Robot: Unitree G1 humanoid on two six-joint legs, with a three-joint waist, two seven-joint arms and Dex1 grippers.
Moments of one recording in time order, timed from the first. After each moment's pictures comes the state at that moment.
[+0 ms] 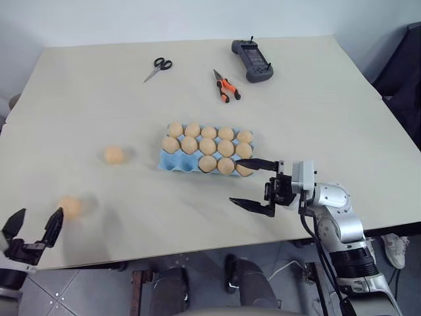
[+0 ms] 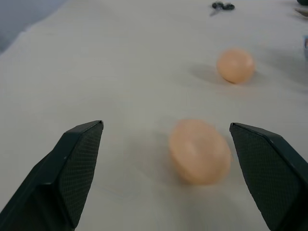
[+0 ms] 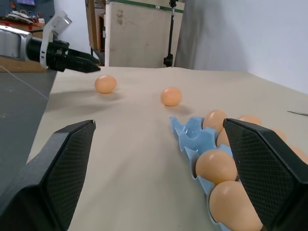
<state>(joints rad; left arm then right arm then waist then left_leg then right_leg) 0.43 0.37 0.76 -0.24 -0.58 0.14 -0.52 -0.31 -0.42 0.06 -0.03 0.51 -0.09 1.23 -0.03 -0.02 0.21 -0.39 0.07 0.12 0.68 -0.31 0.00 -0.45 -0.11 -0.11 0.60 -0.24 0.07</state>
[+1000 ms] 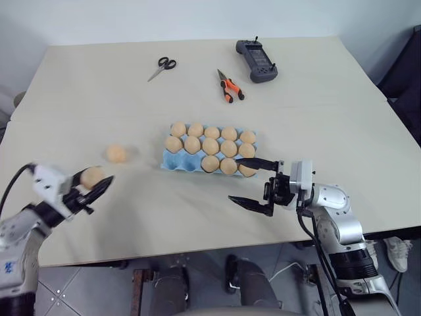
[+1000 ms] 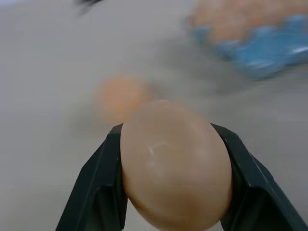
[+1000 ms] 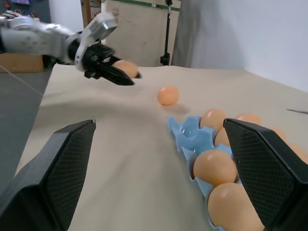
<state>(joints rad) -0.01 0.72 0.35 -0.10 -0.43 0.16 -0.81 -0.29 -0.43 0.05 -0.05 0.49 -0.09 1.19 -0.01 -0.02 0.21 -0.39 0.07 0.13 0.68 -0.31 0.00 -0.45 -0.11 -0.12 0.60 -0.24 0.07</state>
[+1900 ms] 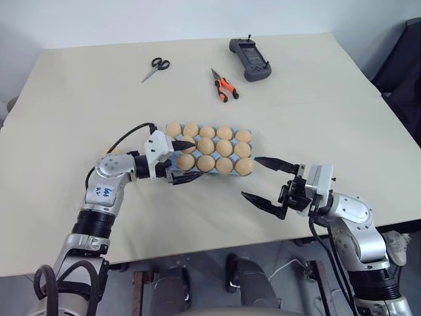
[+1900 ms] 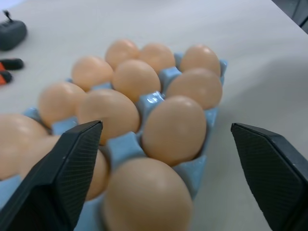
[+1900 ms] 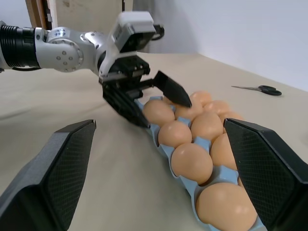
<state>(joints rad) -0.57 0.52 -0.04 0.26 -0.28 0.03 -1.04 -0.15 -0.49 -0.02 -0.21 0.50 -0.04 1.03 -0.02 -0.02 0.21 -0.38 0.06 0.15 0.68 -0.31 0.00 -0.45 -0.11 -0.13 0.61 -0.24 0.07</state>
